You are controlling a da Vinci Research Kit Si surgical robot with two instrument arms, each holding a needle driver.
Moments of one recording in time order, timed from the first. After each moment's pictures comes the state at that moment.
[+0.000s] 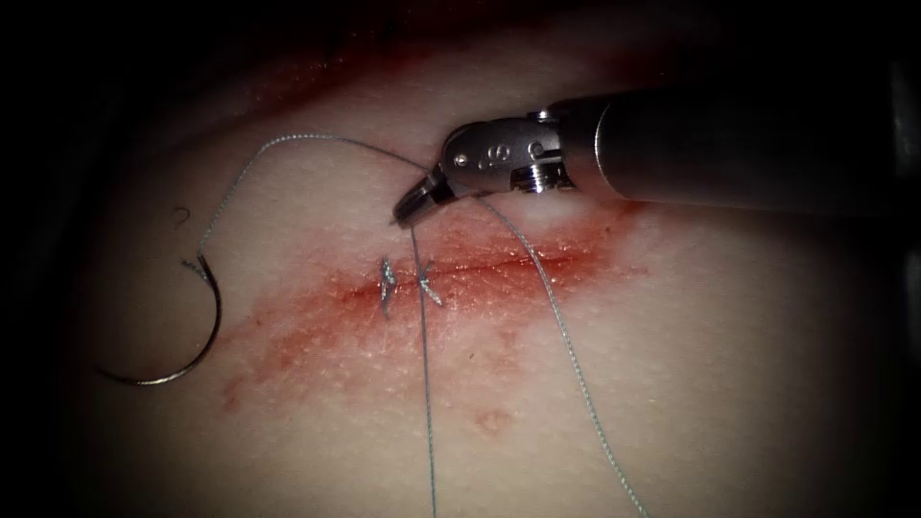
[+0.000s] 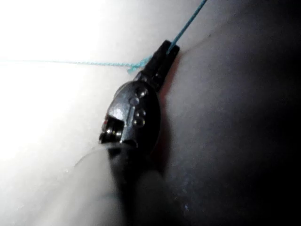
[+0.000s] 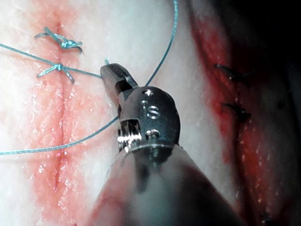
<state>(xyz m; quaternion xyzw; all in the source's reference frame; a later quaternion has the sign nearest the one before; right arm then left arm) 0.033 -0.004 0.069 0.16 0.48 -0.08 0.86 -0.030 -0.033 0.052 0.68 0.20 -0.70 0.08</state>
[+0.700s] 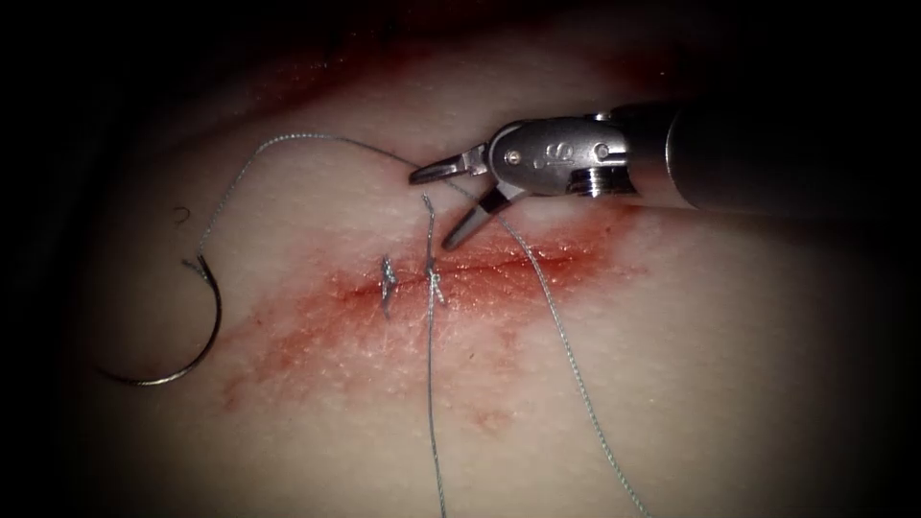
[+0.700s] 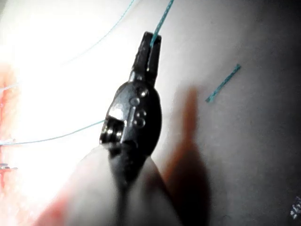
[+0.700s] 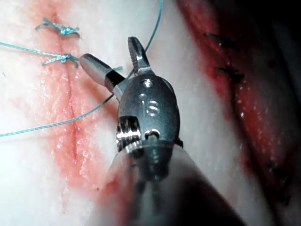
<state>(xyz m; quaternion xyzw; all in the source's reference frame) 0.028 -0.006 0.063 0.14 0.55 0.00 0.82 -0.027 -0.017 0.047 0.66 0.04 -0.74 0.08</state>
